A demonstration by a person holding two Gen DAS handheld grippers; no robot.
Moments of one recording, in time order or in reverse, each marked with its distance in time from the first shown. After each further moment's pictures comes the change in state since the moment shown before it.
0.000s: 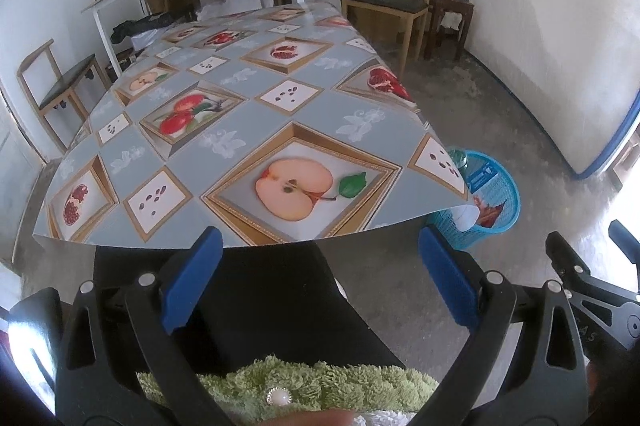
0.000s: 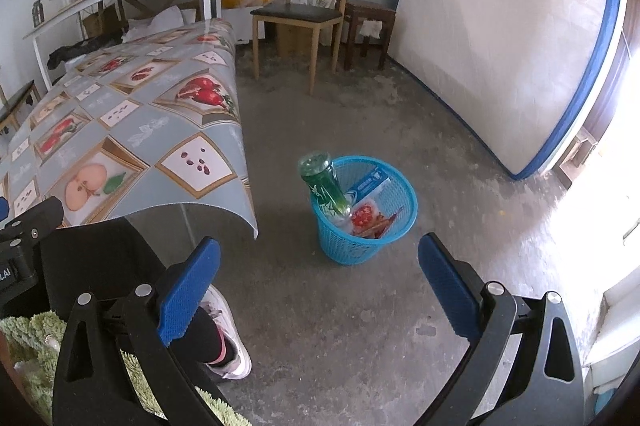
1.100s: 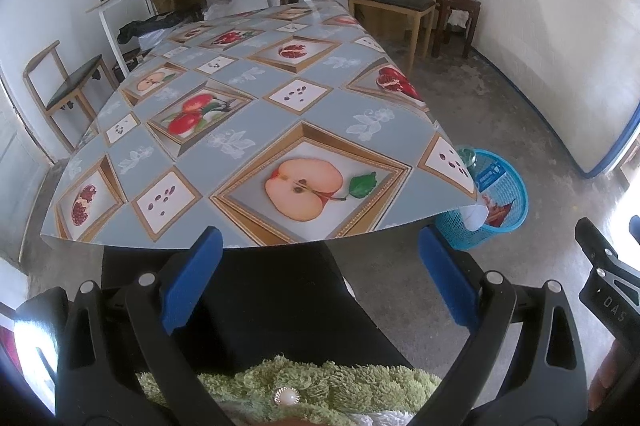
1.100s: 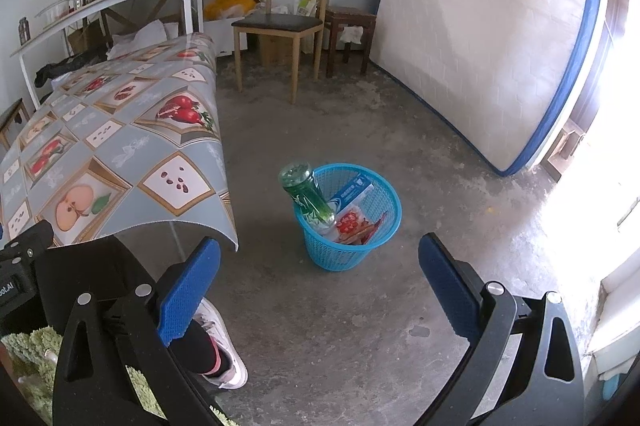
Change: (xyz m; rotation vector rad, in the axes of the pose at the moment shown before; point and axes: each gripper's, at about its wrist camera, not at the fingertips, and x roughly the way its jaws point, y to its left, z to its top) left arm -0.003 0.007 -0.001 -0.004 -0.005 0.022; right arm -0.006 -0.017 0.006 0.052 -0.025 -0.037
